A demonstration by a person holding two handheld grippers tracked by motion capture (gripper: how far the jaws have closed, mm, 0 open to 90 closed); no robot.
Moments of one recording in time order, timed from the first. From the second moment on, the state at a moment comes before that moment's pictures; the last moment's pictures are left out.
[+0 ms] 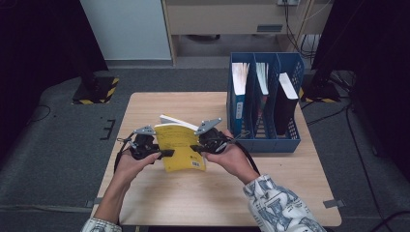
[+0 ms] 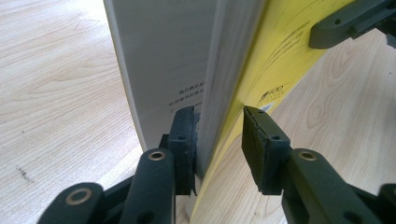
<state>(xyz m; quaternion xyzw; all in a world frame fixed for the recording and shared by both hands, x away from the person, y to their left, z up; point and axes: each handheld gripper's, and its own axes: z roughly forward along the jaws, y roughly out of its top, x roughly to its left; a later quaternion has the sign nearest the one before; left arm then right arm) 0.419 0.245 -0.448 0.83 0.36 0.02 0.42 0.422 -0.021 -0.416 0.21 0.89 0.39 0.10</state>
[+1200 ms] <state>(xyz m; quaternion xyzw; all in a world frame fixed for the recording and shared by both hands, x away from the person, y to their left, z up) 0.406 0.255 -0.485 0.84 0.40 0.06 0.36 0.427 -0.033 -0.420 0.24 0.87 0.41 0.13</state>
